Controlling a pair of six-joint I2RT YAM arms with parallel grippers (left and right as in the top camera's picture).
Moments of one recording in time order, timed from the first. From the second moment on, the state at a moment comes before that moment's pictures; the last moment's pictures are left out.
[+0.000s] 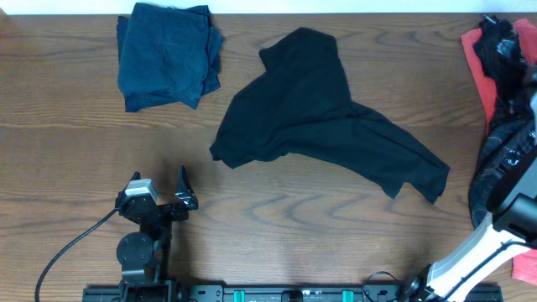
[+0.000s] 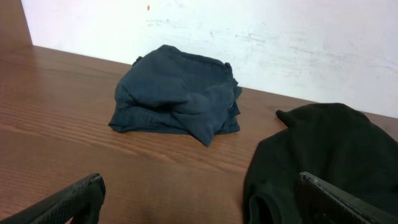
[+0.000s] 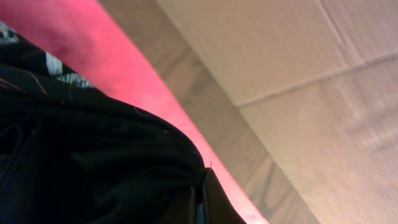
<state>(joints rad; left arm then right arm) 0.04 0.02 0.02 -0.11 0.01 -0.20 -0.51 2.09 1.70 -0.48 0.65 -0.13</state>
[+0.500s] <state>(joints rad) 0.04 0.02 0.02 -0.11 0.01 -0.20 -0.54 2.06 1.70 -0.61 0.47 0.02</state>
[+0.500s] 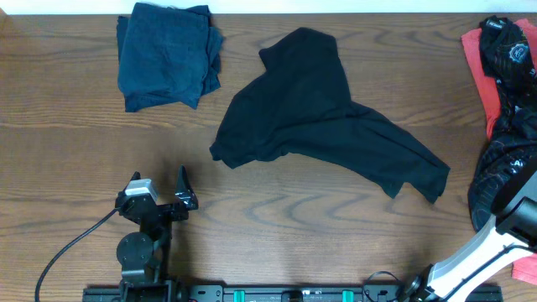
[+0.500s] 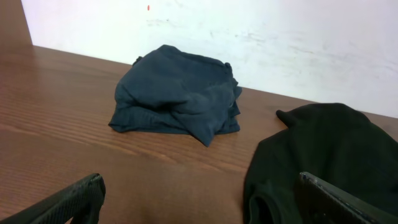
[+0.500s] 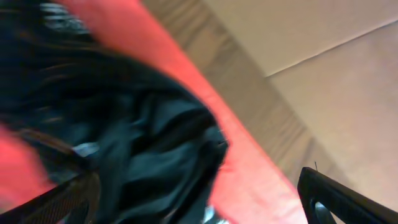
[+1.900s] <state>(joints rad) 0.04 0.02 0.02 -0.11 0.01 -0.20 -0.53 1.48 1.00 -0.91 0.25 0.77</state>
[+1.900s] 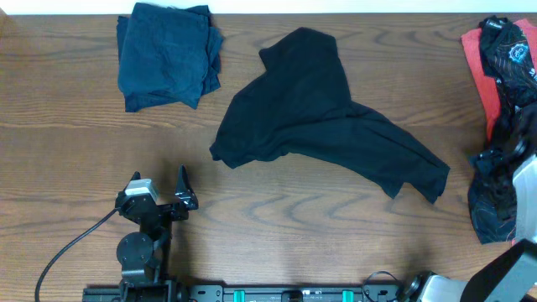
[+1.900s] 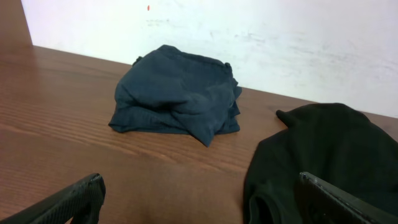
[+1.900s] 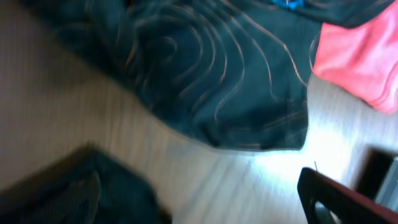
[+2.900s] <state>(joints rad) 0.04 0.02 0.02 -0.11 0.00 -0.20 -0.60 1.68 0.87 -0.73 0.24 0.58</state>
